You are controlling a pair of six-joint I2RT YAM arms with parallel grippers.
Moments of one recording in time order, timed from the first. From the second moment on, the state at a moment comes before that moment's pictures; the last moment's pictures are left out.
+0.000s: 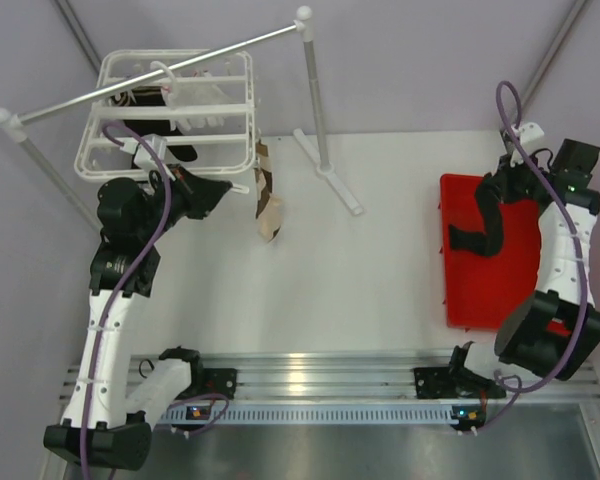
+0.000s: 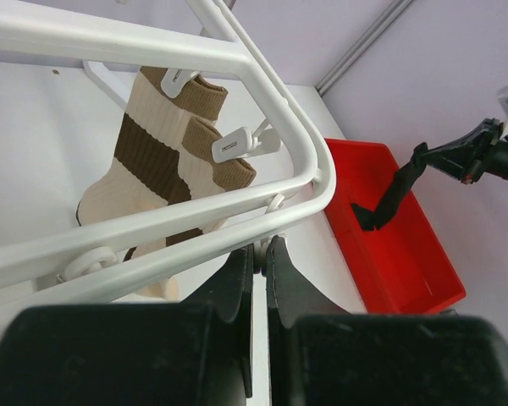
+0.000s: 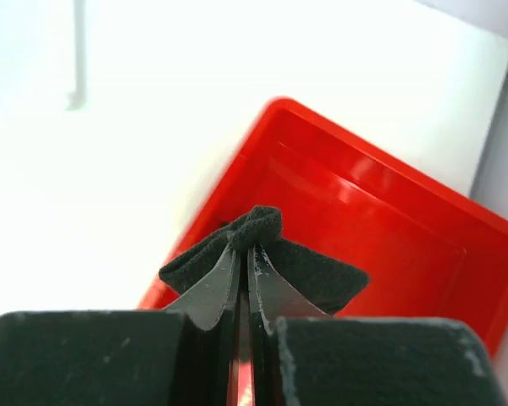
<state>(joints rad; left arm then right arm) -0.07 0.91 1.14 -0.30 0.51 -0.52 -0.41 1.42 1.33 -0.62 -0.63 -0.56</state>
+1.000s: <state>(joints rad) -0.07 0.92 1.15 -0.28 0.58 -0.56 0.78 1.53 1.42 -0.04 -0.44 0.19</state>
